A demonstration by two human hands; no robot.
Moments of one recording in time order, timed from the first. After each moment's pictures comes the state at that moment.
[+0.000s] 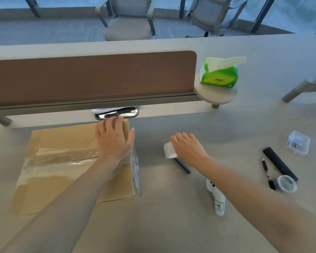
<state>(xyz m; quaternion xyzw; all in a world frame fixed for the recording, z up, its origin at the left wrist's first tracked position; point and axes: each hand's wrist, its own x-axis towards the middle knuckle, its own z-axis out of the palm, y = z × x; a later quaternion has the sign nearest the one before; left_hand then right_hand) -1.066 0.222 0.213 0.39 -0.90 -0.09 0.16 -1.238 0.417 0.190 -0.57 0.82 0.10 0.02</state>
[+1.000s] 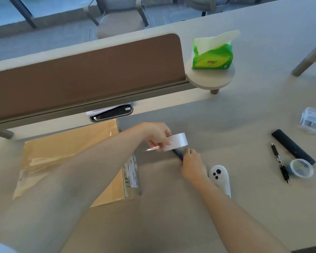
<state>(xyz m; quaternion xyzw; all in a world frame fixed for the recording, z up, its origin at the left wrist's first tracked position) -1.205 0.275 0.219 0.23 -0.81 -0.37 -0.41 -1.199 0.465 0.123 -0.25 0.93 -0.12 0.25</state>
